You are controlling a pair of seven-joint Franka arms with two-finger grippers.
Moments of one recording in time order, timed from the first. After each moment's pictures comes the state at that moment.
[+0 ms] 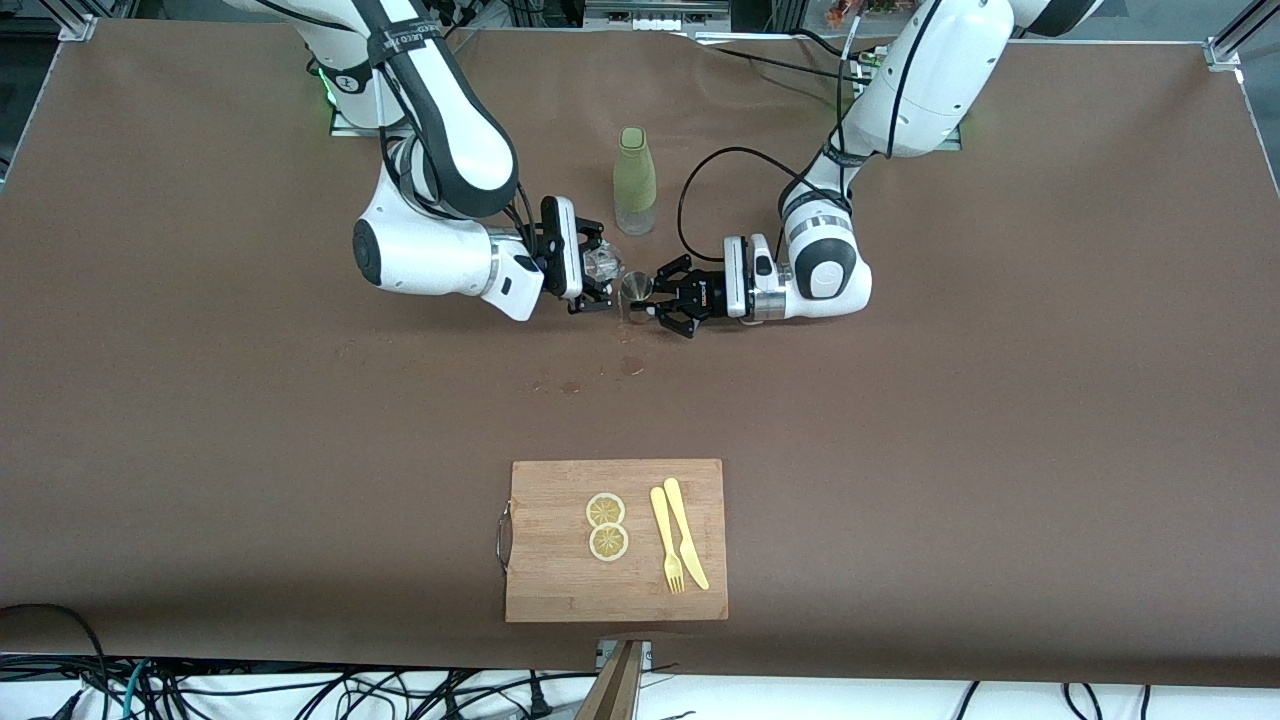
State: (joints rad) left arm -0.45 0.71 -0.10 -2.03 -2.08 1.92 2.74; right arm 0.81 0.38 -0.25 -1.90 1.17 2.09 -1.75
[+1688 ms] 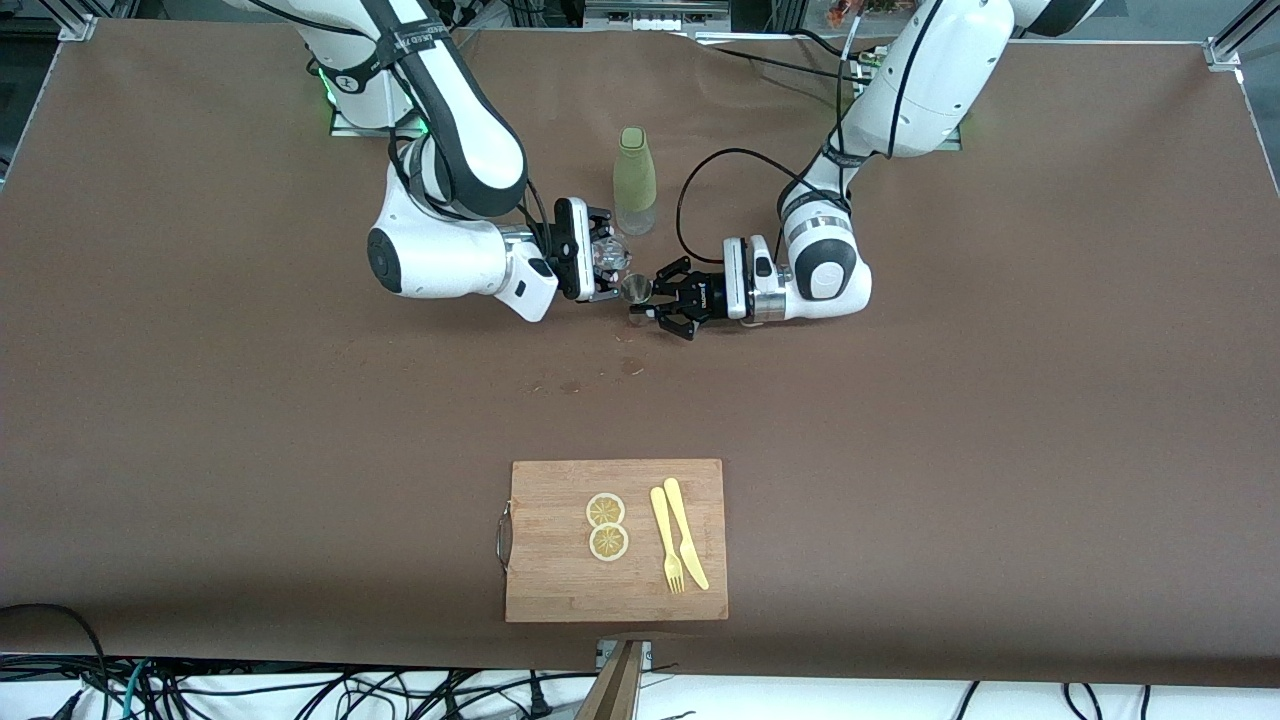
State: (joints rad) left arm -0.45 0.71 -0.10 -2.02 -2.09 1.92 2.74; right arm 0.78 0.40 -0.23 -1.87 1.13 2.00 -1.58
